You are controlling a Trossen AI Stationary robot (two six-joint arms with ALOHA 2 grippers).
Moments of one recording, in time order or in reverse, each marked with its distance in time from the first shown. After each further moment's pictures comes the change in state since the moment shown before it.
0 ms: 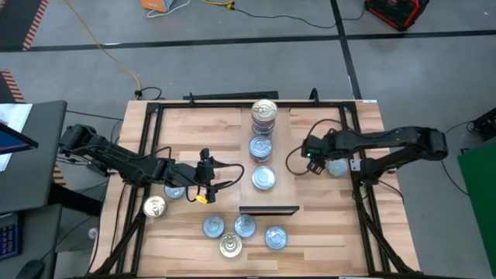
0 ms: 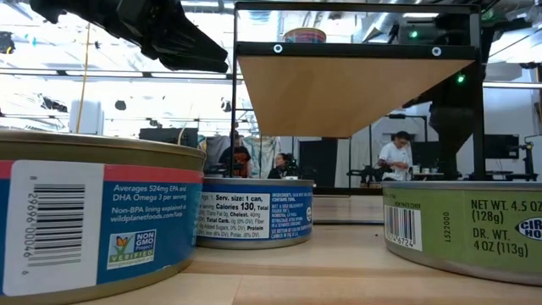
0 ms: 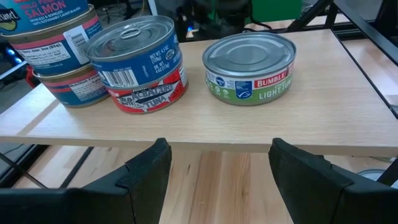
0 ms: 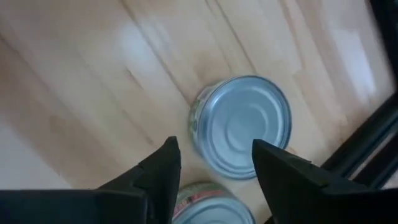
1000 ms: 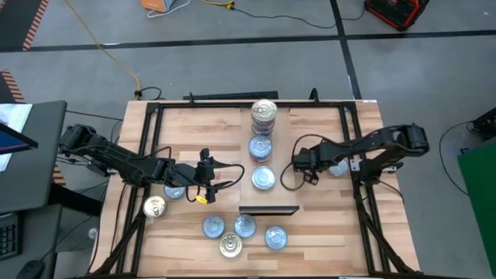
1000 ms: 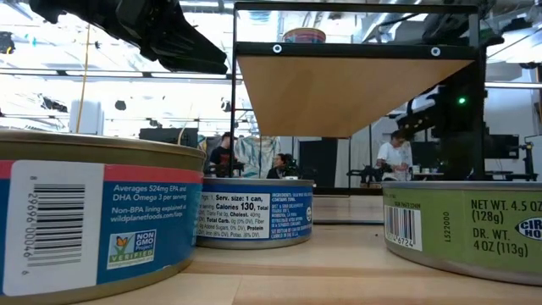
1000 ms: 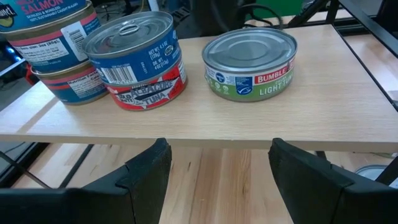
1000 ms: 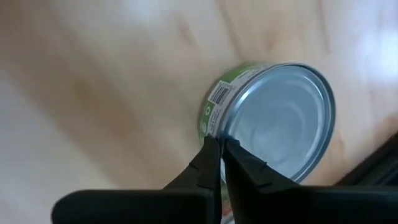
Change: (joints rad) left arm 0.000 0.000 0.000 -0.013 0.000 0.000; right arm 0.139 0.224 0.001 0.052 -0.117 0.104
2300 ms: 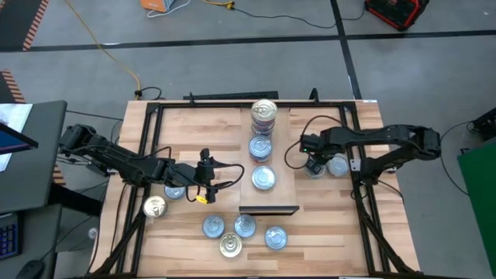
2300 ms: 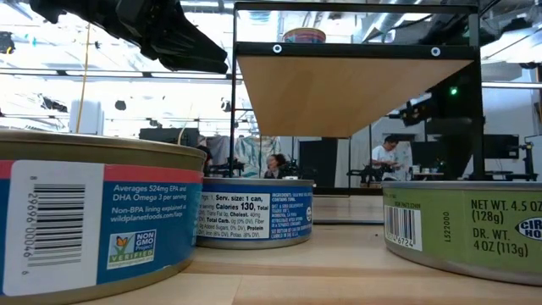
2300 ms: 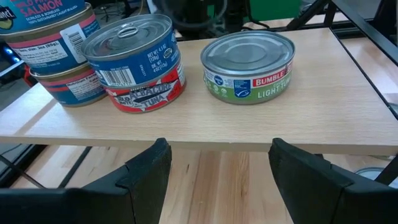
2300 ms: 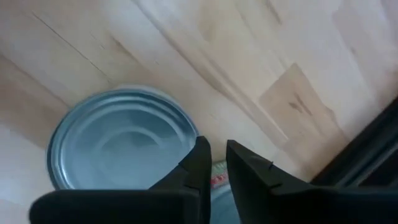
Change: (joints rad) left arm 0.000 0.000 0.000 0.008 0.006 -0.001; right arm -0.243 -0.145 -0.001 -0.080 -0.059 -0.014
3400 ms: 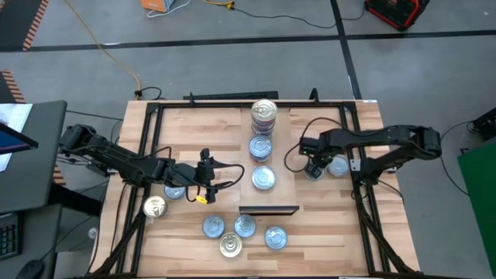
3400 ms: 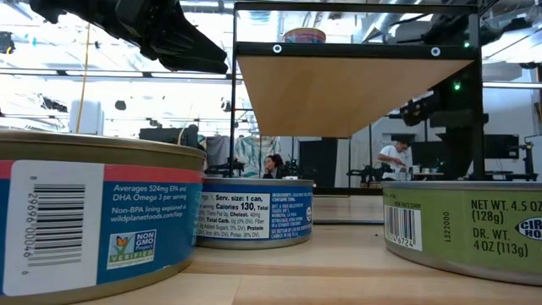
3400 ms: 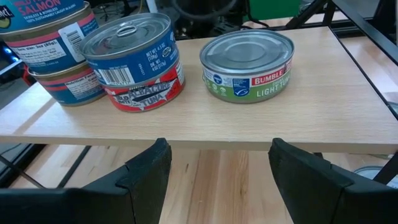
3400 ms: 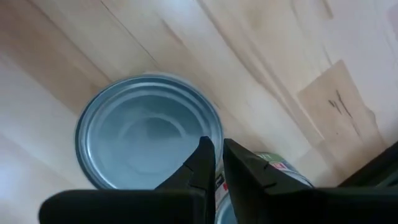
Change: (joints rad) left arm 0.000 0.000 0.000 -0.003 0.002 -0.001; right arm 0.045 -0.005 0.000 0.015 -0.096 -0.017
